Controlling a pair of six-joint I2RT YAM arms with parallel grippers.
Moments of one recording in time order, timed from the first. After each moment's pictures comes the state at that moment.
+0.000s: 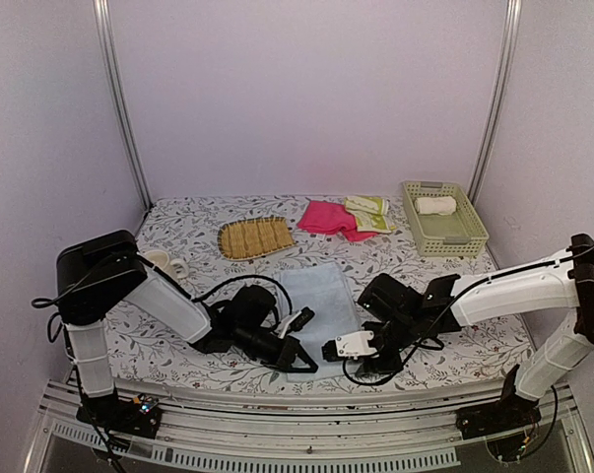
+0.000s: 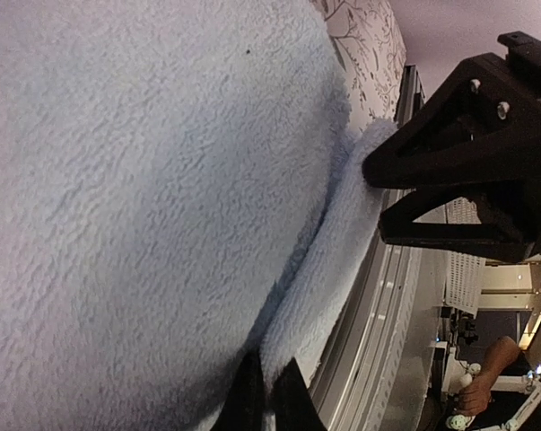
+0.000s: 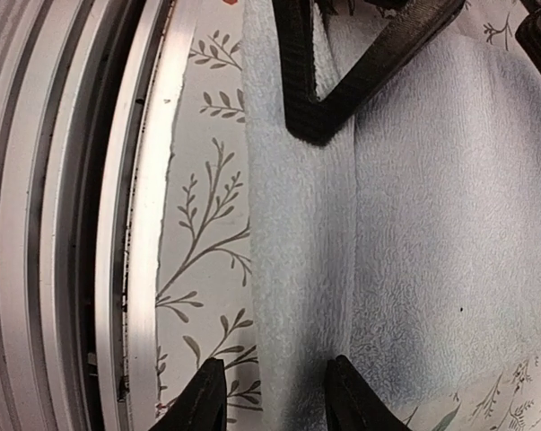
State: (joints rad) left arm -0.99 1.94 0.74 0.49 0.62 -0.72; right arm 1.03 1.54 0.83 -0.44 -0.21 -0.64
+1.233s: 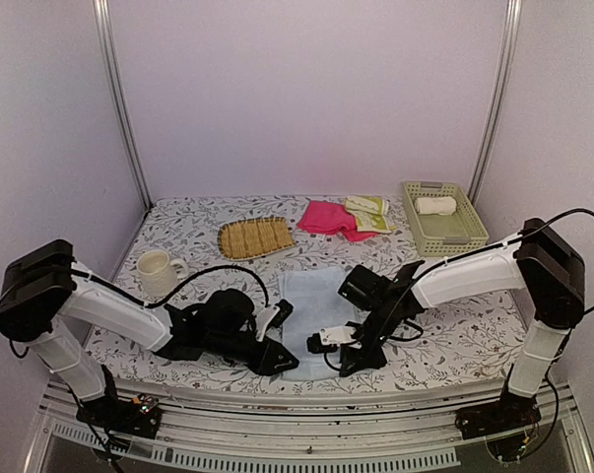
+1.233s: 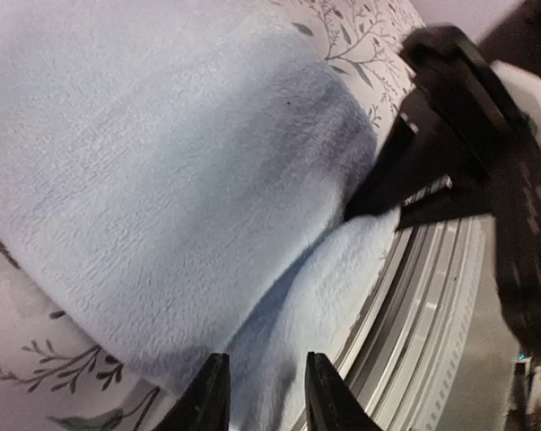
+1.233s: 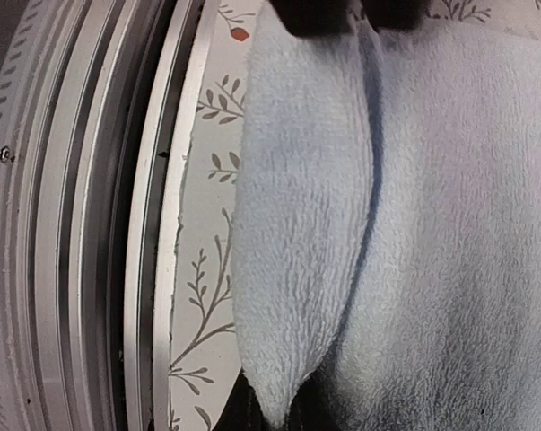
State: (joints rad) left arm -1.04 1.67 0.61 0.34 0.34 -0.59; right arm 0.99 1.77 0.98 -0.49 -0.40 -0.66
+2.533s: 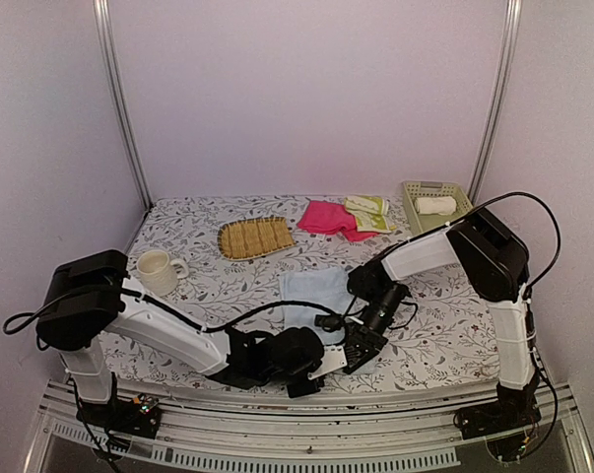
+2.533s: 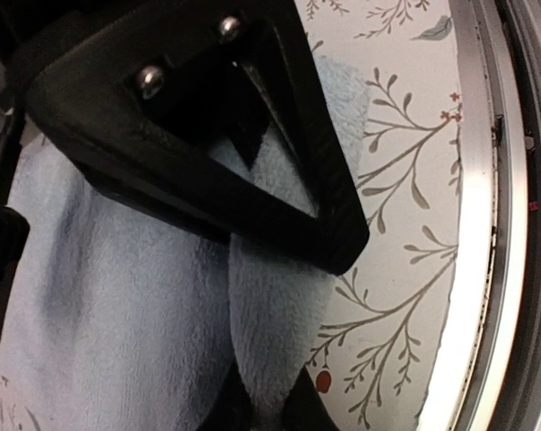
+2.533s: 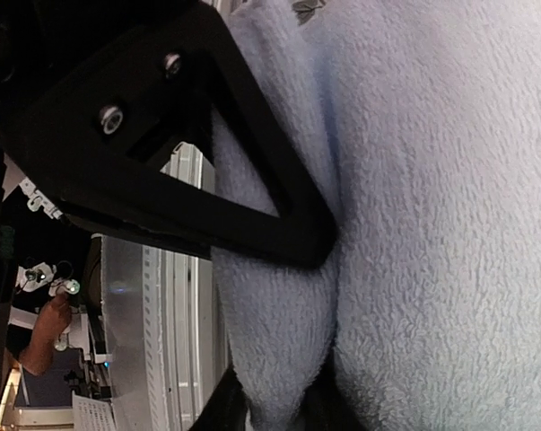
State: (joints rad) left arm -1.35 1.89 0.93 0.13 -0.27 0.20; right arm 0.73 2.21 1.33 -1.06 -0.98 -0.82
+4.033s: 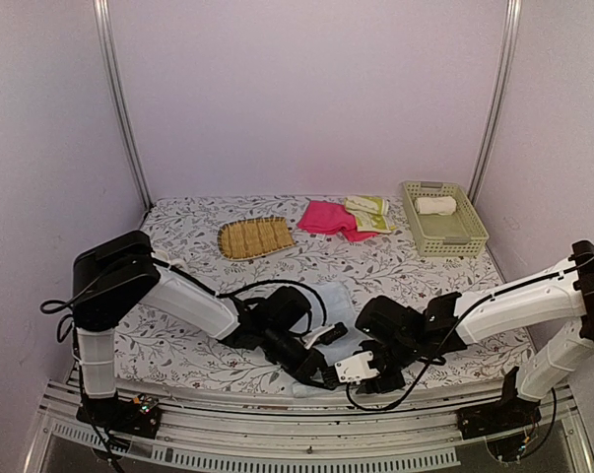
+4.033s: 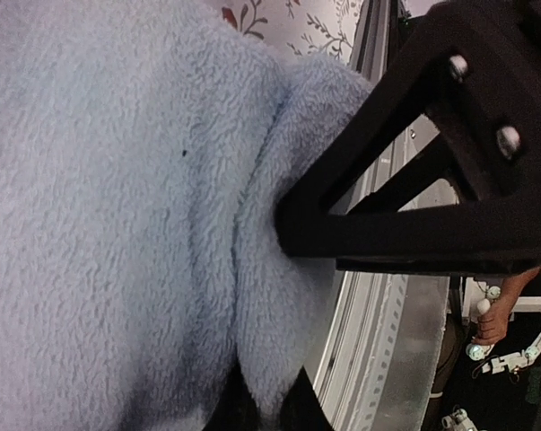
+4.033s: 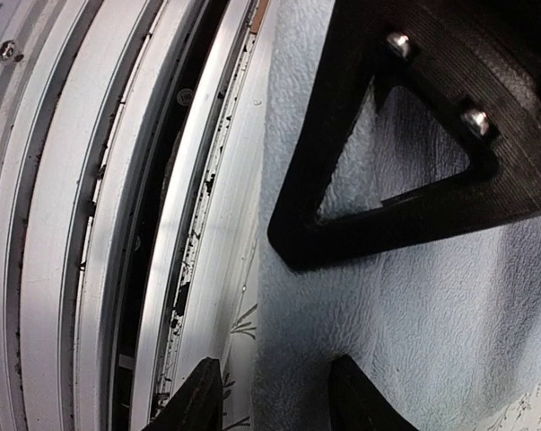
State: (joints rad) left arm -1.08 2.02 1.00 0.16 0.73 -0.52; right arm 1.15 1.52 0.76 -0.39 -0.16 -0.68
